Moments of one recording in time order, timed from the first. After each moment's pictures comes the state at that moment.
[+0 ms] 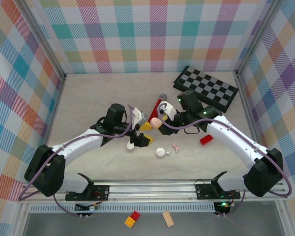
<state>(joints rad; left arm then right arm) -0.57 1.36 0.78 0.01 0.94 0.12 0.61 1.33 1.17 -0.72 -0.55 -0.31</state>
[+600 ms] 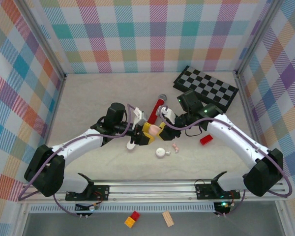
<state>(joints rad) -0.58 1.35 0.78 0.09 1.04 0.08 0.61 1.34 1.21 -0.87 -0.73 -0.40</state>
